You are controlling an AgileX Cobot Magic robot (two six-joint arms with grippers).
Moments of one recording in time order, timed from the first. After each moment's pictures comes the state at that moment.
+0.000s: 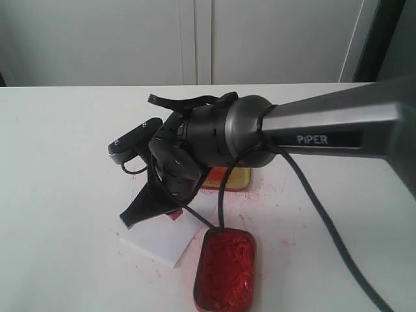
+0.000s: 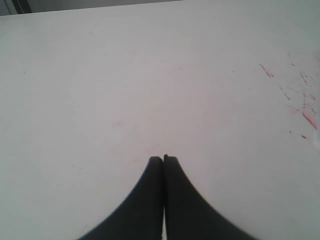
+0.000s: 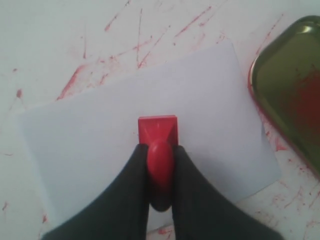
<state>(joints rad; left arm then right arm) -0.02 0.00 0.02 -0.10 0.40 0.13 0.88 2.02 -1.39 -0.29 0.61 0.32</state>
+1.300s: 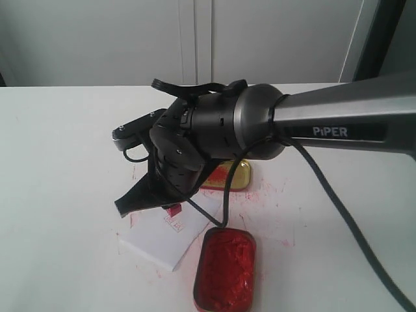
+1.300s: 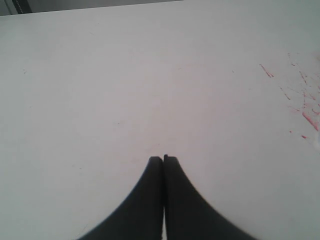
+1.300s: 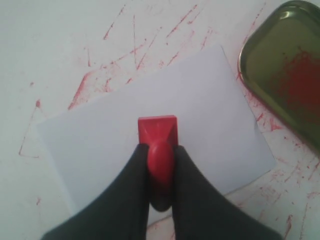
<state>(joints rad) -0.02 0.00 0.02 -0.10 0.40 0.13 0.88 1.97 -1.40 -0.26 0.65 0.44</state>
